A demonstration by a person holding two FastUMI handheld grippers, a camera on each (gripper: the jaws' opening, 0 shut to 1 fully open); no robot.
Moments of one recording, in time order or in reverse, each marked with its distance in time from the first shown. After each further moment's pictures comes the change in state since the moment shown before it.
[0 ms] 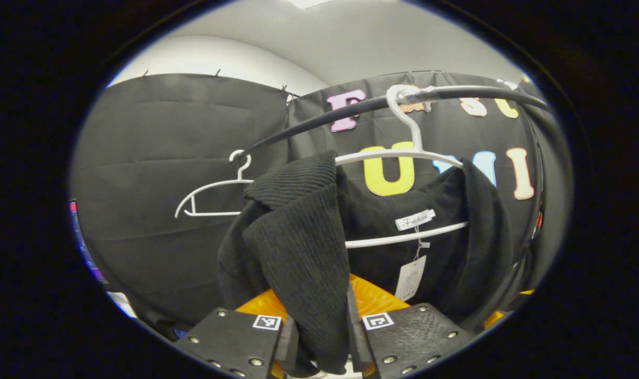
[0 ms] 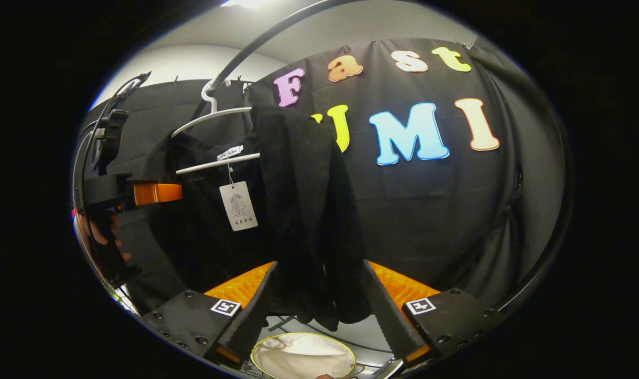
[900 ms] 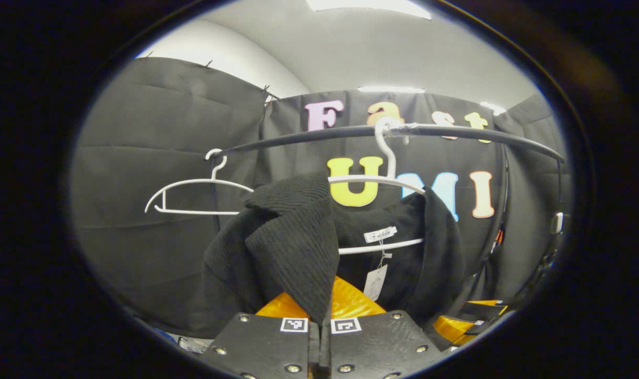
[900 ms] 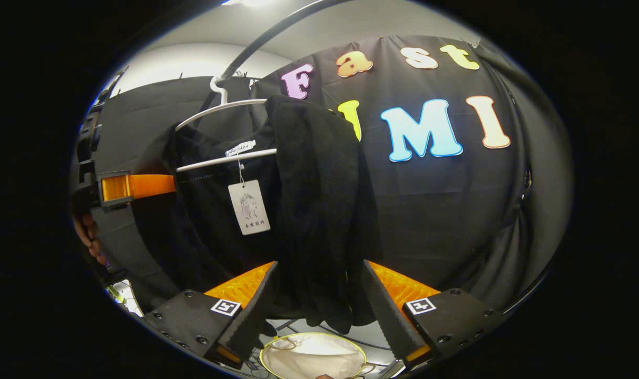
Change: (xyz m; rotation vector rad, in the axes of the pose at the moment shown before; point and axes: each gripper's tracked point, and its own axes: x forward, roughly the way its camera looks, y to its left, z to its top) left arm -0.038 -0.002 0.028 -0.115 -0.050 -0.262; right arm 0.015 0.040 0.011 0.005 0.008 0.009
